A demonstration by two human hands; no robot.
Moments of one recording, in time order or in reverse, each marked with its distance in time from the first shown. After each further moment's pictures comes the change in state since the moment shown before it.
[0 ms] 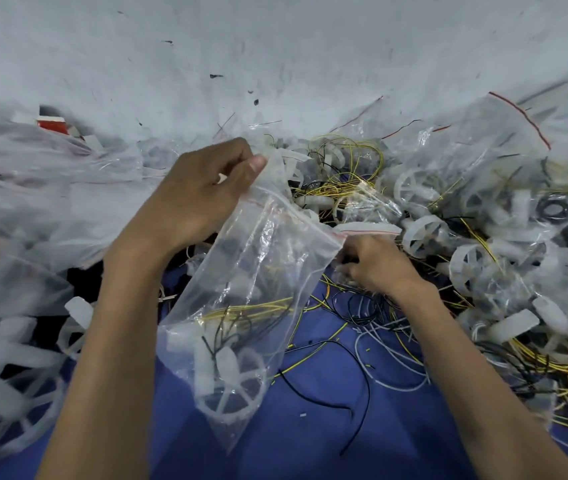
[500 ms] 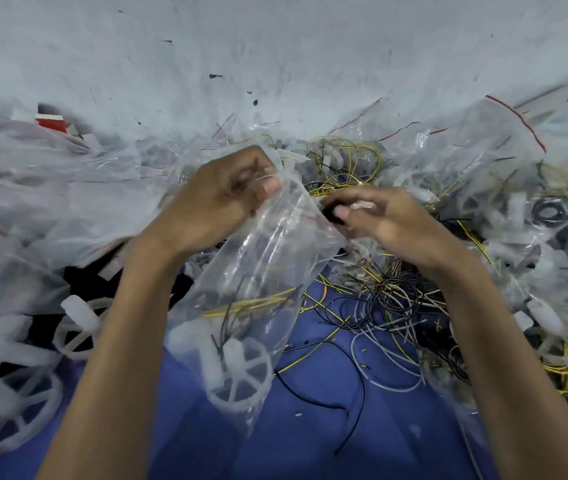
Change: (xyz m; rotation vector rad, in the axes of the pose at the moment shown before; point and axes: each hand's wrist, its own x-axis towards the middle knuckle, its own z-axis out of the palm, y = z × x) left_hand -0.001 0.002 0.013 -0.262 -0.103 0.042; right_hand -0.024 -0.025 -0.060 0.741 0.017 -0.347
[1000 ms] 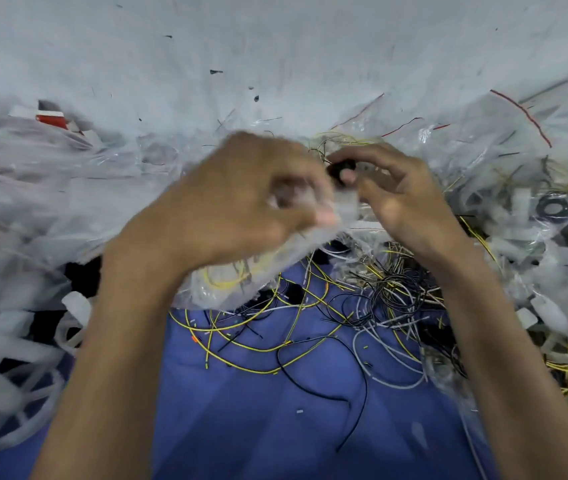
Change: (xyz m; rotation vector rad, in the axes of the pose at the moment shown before) left_hand -0.011 0.061 0.000 0.219 -0.125 0.218; right_hand 0.002 -0.024 0.008 0.004 0.260 -0.236
